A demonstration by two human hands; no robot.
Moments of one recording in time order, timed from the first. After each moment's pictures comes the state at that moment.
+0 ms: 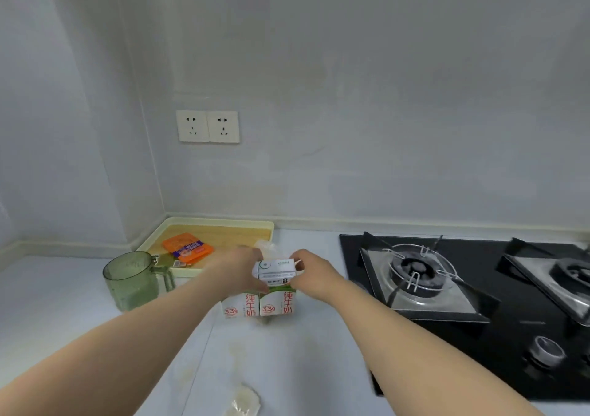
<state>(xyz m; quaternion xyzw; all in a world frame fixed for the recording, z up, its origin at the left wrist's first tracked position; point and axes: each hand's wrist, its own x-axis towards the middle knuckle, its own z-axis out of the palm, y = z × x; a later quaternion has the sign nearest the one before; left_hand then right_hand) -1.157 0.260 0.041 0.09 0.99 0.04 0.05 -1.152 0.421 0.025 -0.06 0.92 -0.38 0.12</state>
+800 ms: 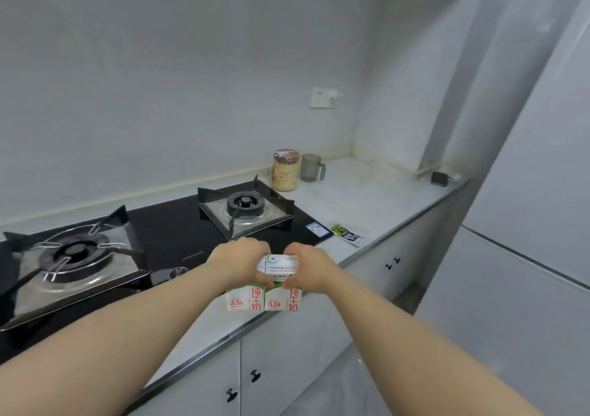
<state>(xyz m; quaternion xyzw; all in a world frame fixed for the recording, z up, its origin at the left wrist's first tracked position) -0.995 0.834 0.029 0.49 0.87 0.03 0.07 -0.884 0.944 0.031 0.21 0.94 -0.27 0.02</state>
